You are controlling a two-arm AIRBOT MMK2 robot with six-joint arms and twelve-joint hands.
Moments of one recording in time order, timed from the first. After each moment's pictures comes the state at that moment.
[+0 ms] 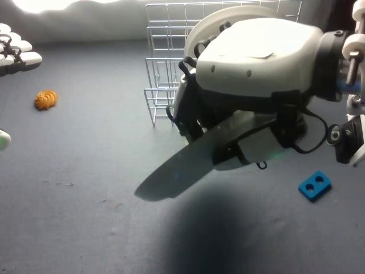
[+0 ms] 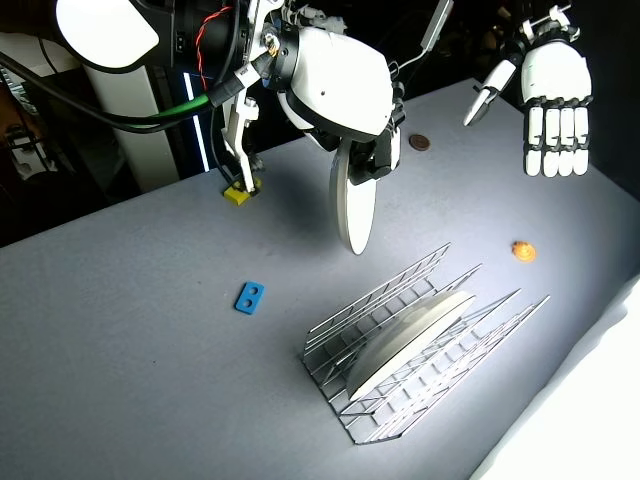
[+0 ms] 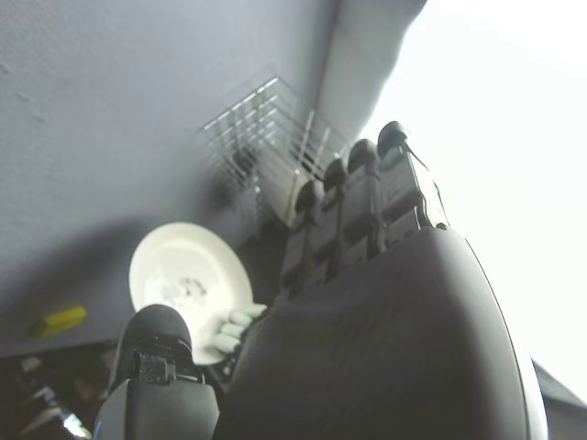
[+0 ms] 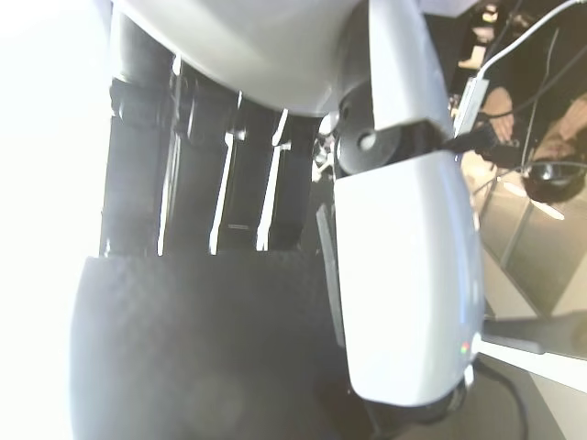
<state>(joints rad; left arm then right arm) 1.08 -0.67 1.31 0.49 -0.93 0.41 -0.25 -0.95 0.72 -0.22 0.07 -0.70</state>
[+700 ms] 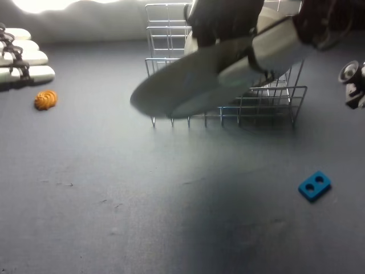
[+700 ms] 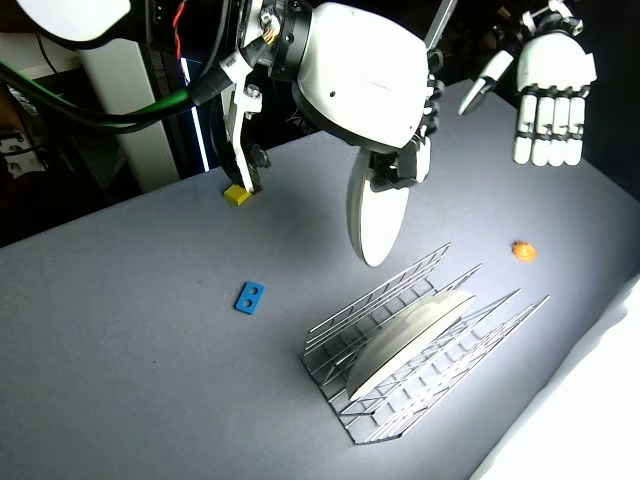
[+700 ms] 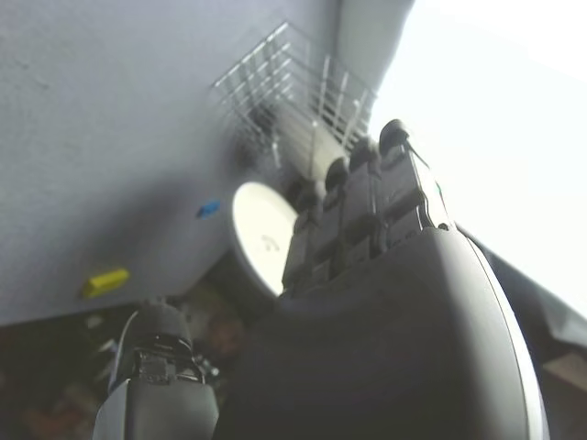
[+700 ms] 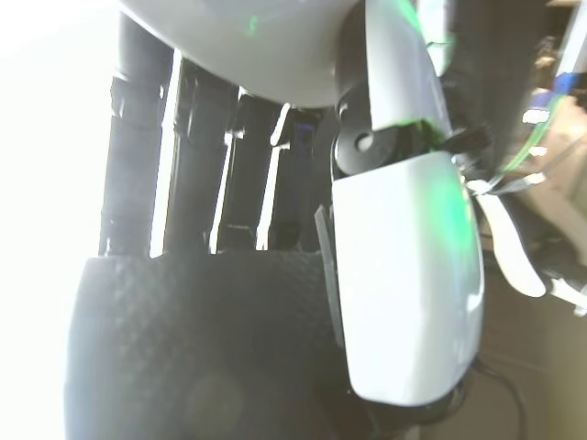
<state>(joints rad) 1.08 -0.67 1.36 0.66 -1.15 0.36 -0.10 -0.93 0.83 -0.22 -0.02 -0.48</state>
